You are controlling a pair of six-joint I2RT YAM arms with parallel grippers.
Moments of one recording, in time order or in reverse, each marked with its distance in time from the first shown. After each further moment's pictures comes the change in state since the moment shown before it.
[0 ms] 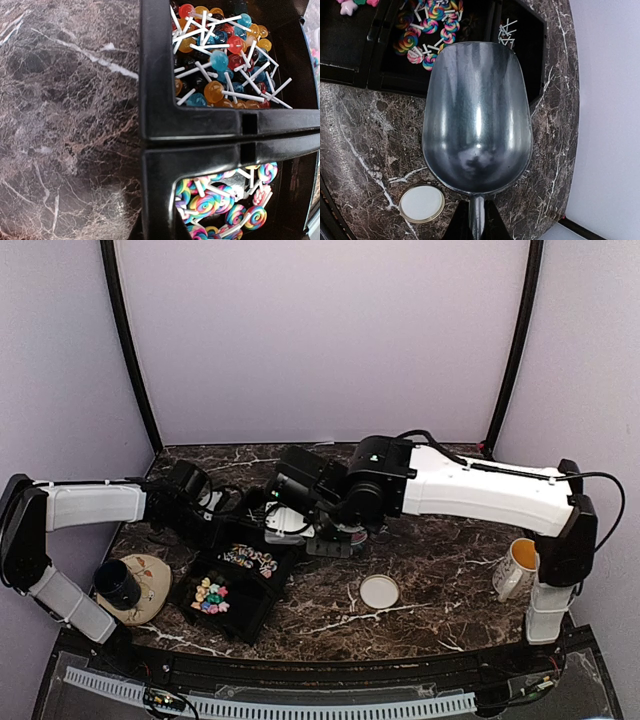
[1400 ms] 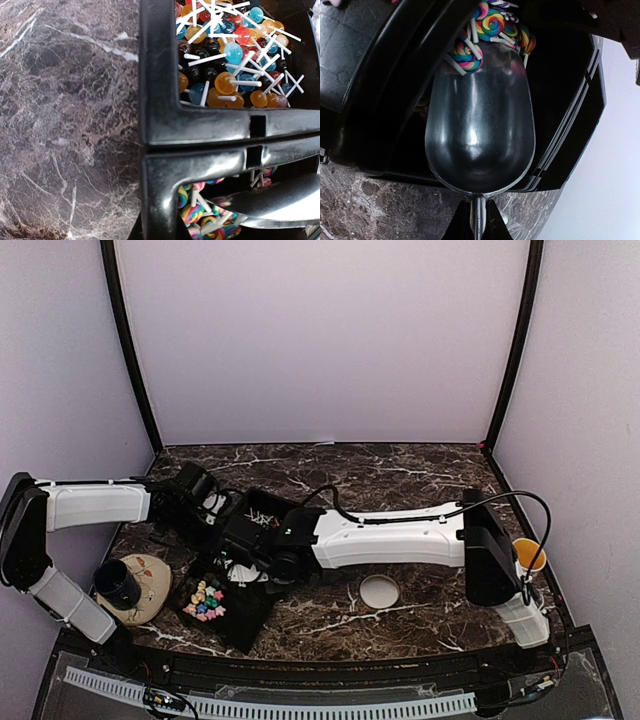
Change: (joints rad) left arm -0.066 0.008 0.023 -0.069 -0.149 0.039; right arm 0.046 0.392 0.106 0.244 0.051 -0.274
